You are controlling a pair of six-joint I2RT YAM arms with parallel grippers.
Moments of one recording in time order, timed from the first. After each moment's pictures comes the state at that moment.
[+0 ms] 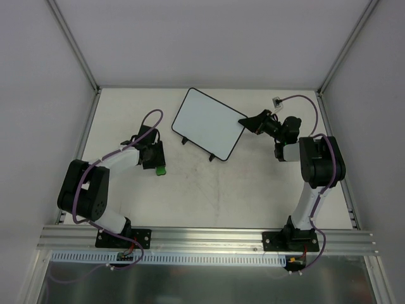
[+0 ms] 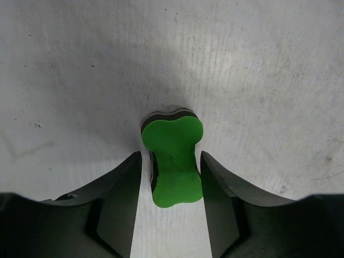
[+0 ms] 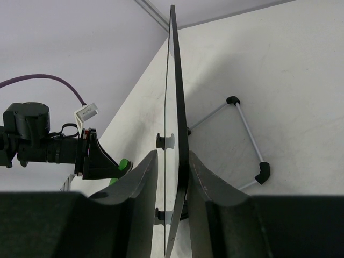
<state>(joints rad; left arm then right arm) -0.29 1.53 0.81 -0.36 -0.01 -0.45 0.07 1.94 0.84 1.19 -0.85 0.85</state>
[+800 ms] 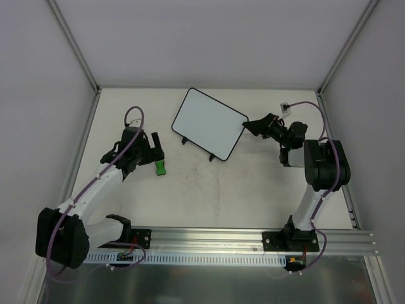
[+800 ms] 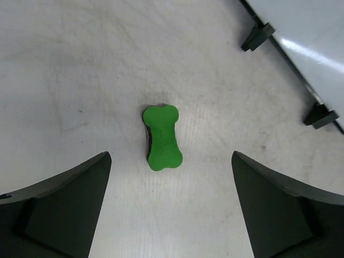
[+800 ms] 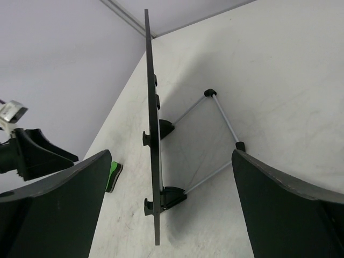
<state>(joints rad) -0.29 1.16 0.75 -0.41 -0.09 -0.48 0.02 1.90 0.75 1.19 -0.81 0.83</state>
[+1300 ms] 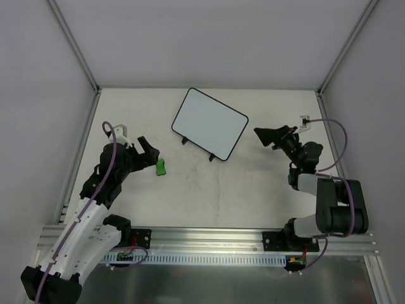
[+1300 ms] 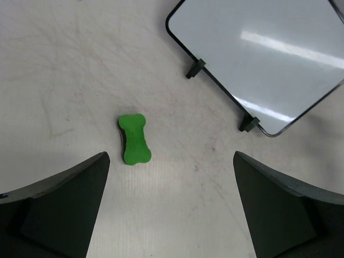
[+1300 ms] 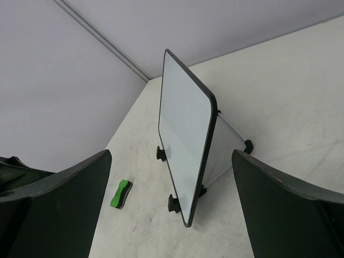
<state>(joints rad) -0.29 0.70 0.63 -0.41 -0.08 -0.54 -0.03 1.47 0.43 1.19 -0.65 0.83</state>
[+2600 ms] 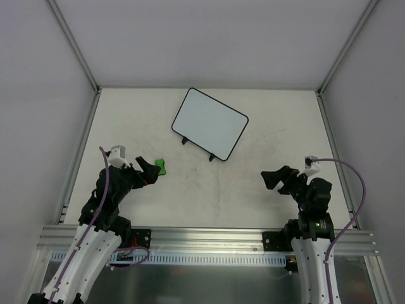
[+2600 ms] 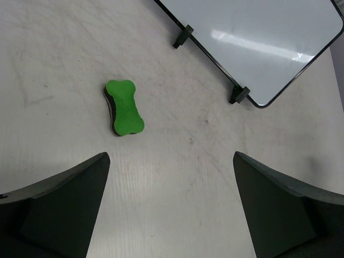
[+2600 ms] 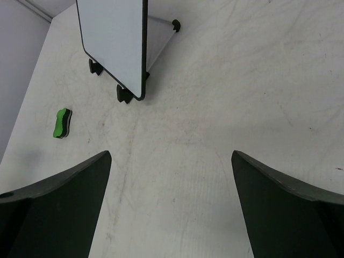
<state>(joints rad) -0.29 0.34 0.39 -0.43 0.02 -0.59 -0.03 0.18 0.26 -0.40 -0.41 0.48</state>
